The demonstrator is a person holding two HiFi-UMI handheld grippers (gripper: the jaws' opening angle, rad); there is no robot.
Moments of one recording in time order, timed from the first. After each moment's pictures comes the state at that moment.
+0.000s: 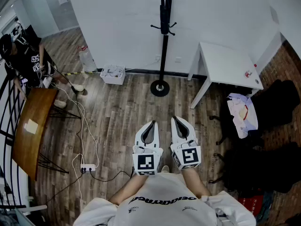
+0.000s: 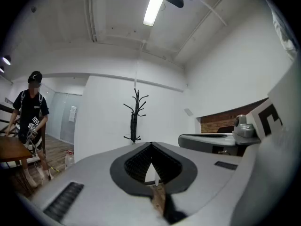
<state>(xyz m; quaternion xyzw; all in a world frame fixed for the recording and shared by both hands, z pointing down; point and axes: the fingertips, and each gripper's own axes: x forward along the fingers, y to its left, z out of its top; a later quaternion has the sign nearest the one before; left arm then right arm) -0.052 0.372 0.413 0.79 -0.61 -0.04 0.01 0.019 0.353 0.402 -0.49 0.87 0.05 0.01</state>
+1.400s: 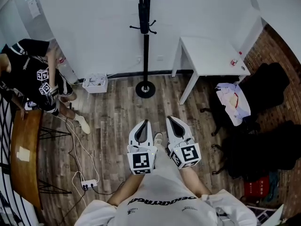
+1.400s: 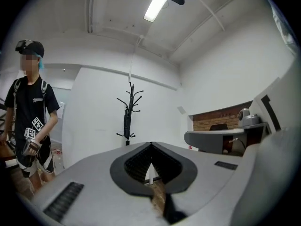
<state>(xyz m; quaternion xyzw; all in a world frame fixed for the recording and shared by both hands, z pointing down) -0.085 0.306 0.450 0.83 -0.55 -0.03 0.03 -0.005 0.308 0.435 -0.54 0.84 0.00 0.02</state>
